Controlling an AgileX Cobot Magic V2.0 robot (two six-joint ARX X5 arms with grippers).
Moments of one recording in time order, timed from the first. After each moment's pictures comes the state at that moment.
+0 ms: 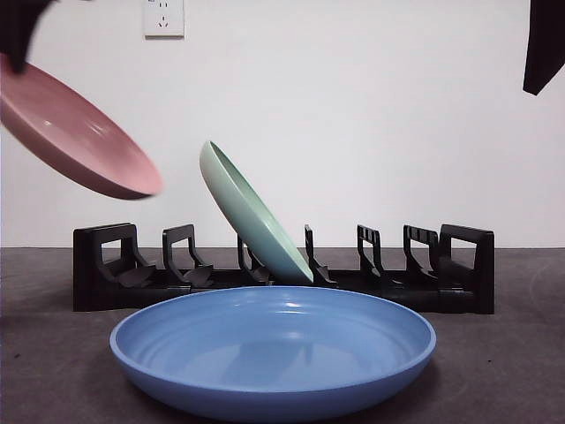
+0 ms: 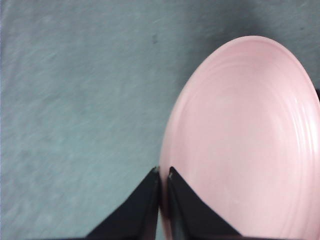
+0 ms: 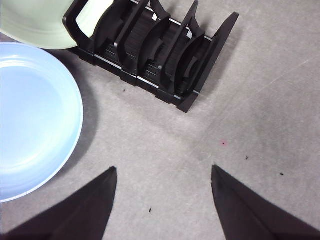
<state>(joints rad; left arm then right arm) -0.19 1.55 1.75 -1.22 -0.26 -0.07 0.46 0.99 1.04 -0.95 0.05 0.00</state>
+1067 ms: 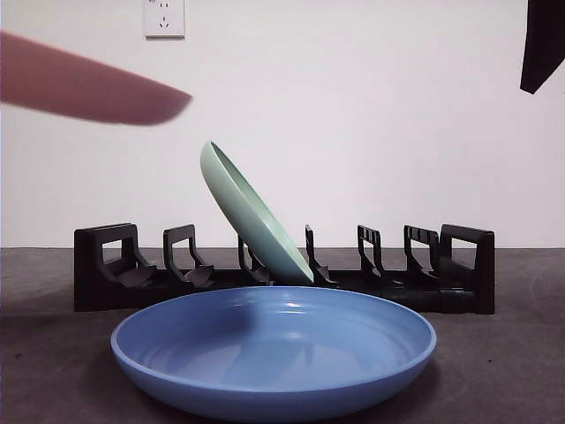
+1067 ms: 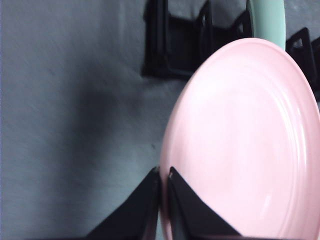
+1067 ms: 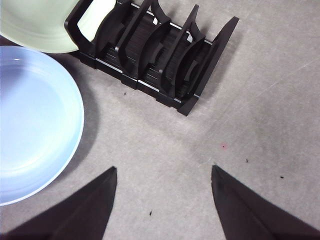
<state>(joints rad) -0.12 0.70 1.00 -1.14 0.23 -0.31 0.46 0.99 1.04 -0.94 0.05 0.00</state>
